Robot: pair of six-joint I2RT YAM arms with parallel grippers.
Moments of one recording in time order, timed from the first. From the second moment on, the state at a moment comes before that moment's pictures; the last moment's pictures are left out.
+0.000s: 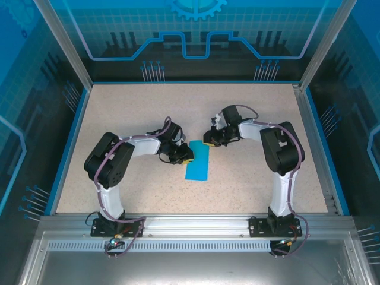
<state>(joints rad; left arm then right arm) -0.48 1.88 1.01 -0.25 0.56 -0.84 0.34 2.05 1.25 -0.30 -0.71 0.53</state>
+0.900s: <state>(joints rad) -0.47 1.73 1.01 -0.27 0.46 -0.84 0.33 1.81 1.10 -0.35 -0.67 0.48</state>
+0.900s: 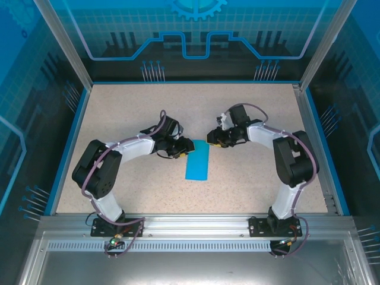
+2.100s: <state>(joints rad) -0.37 1.84 0.98 -0.18 0.65 -0.92 0.45 1.75 0.91 -0.26 -0.61 0.58</state>
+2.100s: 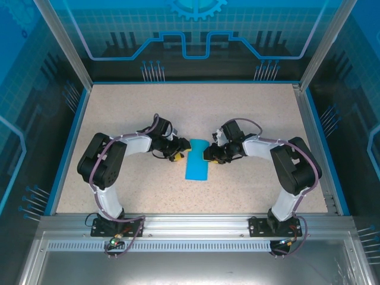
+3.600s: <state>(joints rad) -0.41 1.91 1.04 -0.19 0.67 -0.91 0.44 1.78 0.83 -0.13 -0.63 0.61</state>
